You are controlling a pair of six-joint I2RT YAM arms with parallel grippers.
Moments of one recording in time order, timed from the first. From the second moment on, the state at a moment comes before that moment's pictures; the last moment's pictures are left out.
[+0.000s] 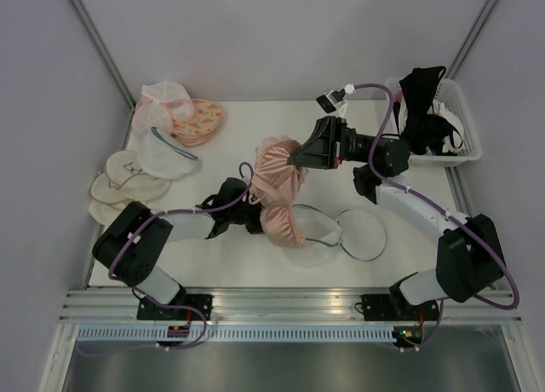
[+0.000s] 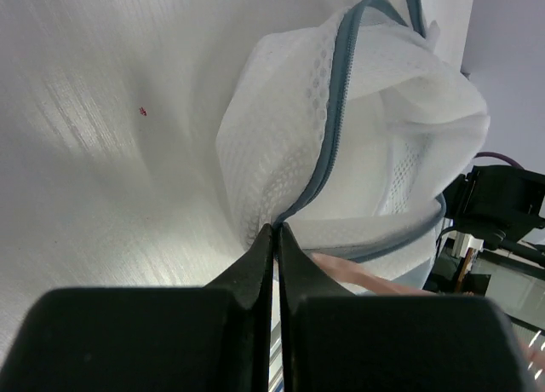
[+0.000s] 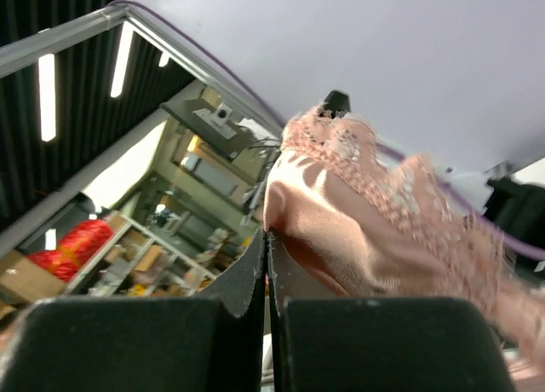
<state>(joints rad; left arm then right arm) -0.61 1.57 0.58 0.28 0.57 -0.81 0.49 1.45 1.00 1.29 -1.05 1.79</state>
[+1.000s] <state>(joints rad) -0.60 1.50 0.61 0.16 0.59 -0.81 0.00 1.57 1.77 -0.51 0.04 0.30</state>
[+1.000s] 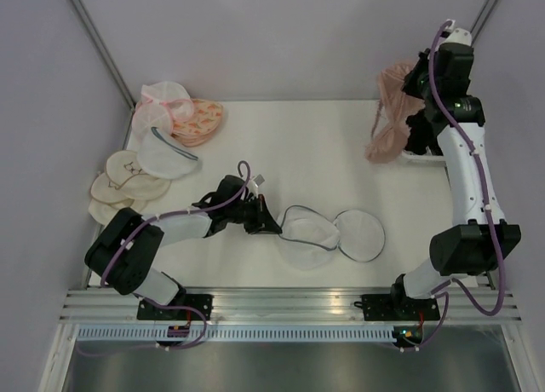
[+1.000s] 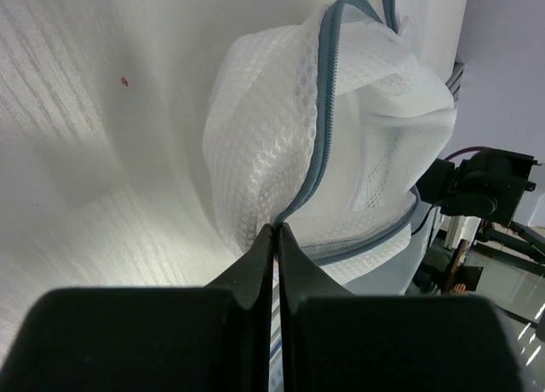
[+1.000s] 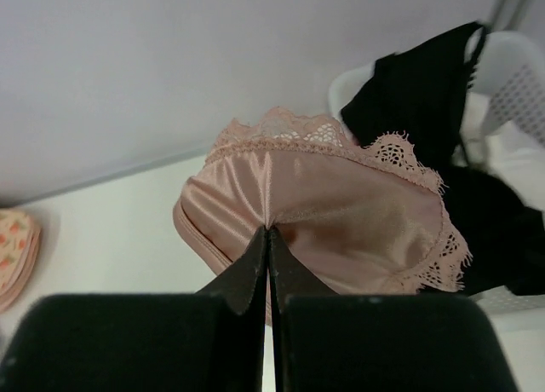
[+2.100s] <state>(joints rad) -0.59 1.50 0.74 0.01 0.59 -0.77 -0.29 2.19 2.24 -0.50 -0.01 0.35</state>
